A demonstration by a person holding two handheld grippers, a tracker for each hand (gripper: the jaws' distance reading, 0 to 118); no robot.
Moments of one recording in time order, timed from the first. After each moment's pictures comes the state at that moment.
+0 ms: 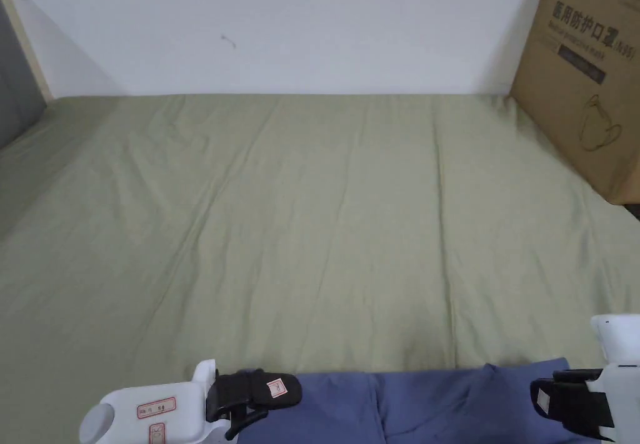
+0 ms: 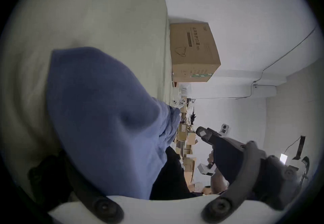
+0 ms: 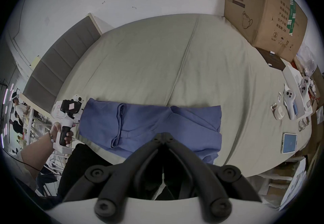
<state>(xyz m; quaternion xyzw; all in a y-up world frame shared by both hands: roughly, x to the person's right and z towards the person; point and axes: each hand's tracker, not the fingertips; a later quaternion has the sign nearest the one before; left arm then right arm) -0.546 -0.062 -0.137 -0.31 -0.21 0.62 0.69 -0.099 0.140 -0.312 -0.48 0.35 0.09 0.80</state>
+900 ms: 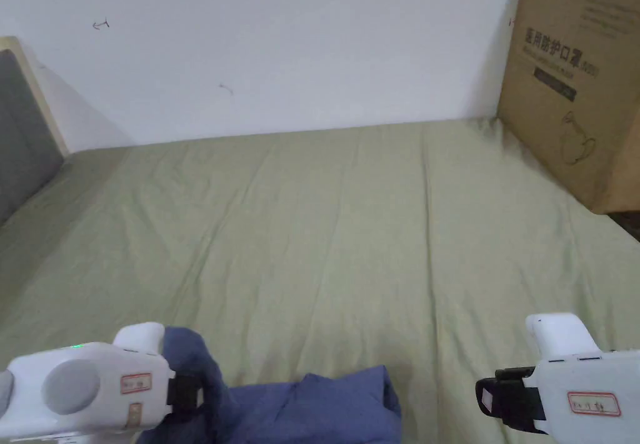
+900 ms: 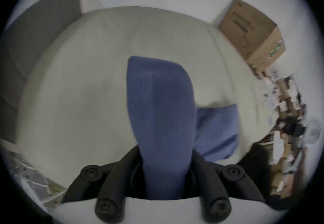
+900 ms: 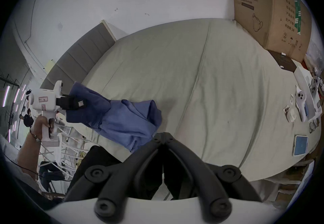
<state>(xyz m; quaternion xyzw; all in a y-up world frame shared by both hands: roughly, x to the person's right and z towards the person) -0.499 0.122 -0.125 -0.45 0.11 0.25 0.85 -0.092 0.145 -0.300 -0.46 0.40 0.04 0.79</state>
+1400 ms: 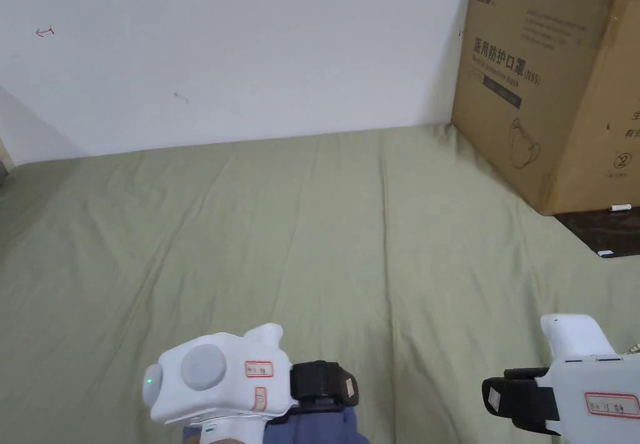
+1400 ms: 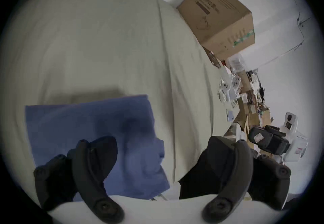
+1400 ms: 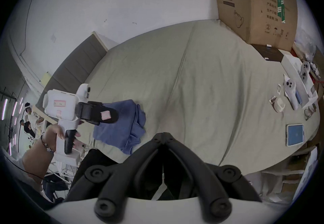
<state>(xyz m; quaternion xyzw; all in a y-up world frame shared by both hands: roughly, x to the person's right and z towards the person) -0.404 0.084 -0.230 -0.45 -0.03 0.33 0.83 -0.038 0.154 -0.315 -0.46 0.37 0.01 0.81</state>
